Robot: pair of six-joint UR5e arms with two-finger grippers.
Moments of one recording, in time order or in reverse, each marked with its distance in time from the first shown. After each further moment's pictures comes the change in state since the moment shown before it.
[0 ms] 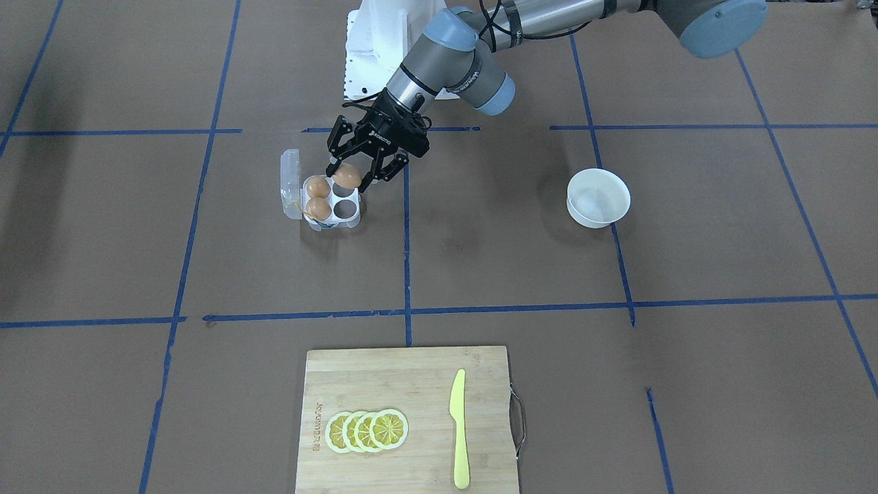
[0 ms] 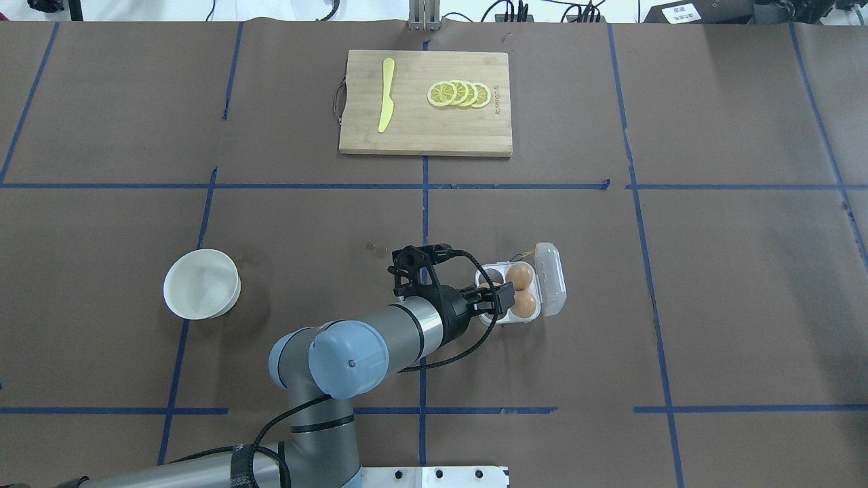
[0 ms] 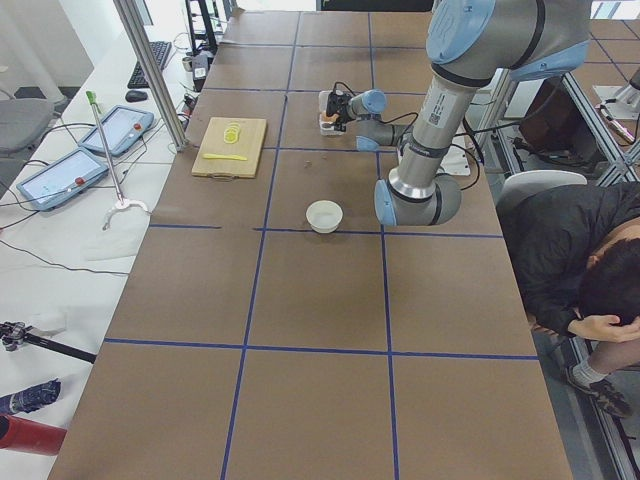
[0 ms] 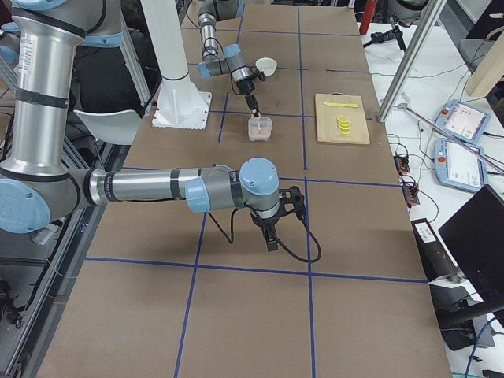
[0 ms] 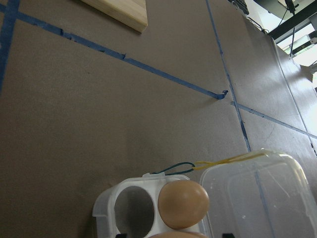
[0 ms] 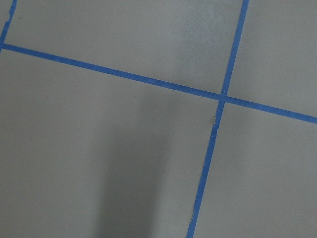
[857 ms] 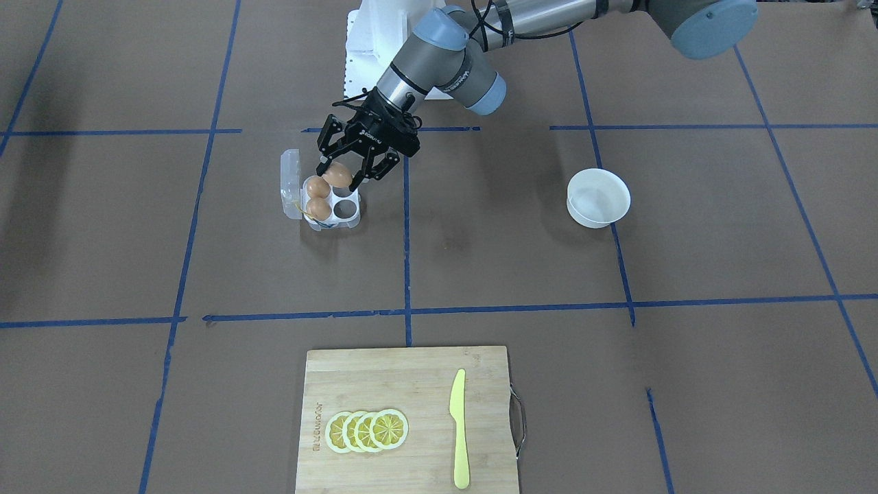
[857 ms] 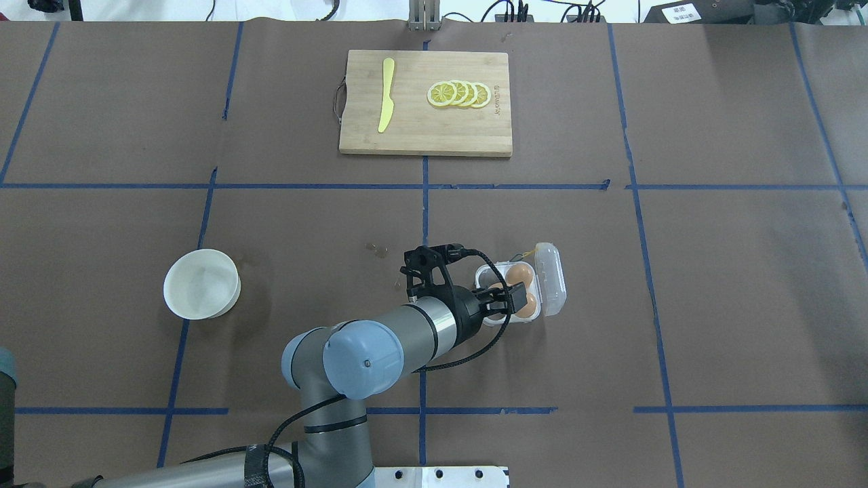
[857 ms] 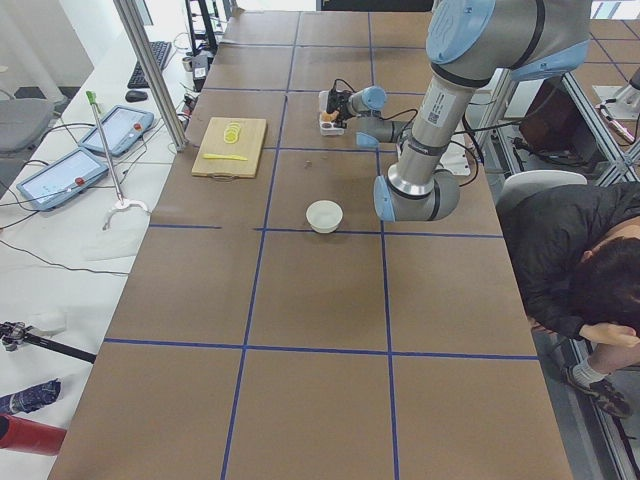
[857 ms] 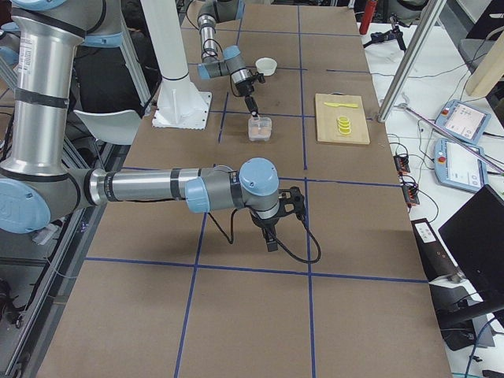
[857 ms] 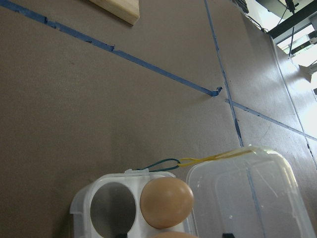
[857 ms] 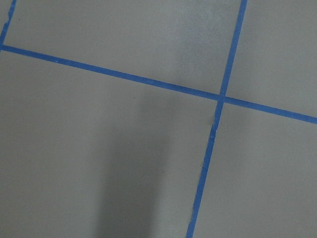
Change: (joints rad) left arm 0.004 -0.031 0.023 0.004 -0.001 -0.019; right arm 0.002 0.001 -0.001 0.000 0.000 0.002
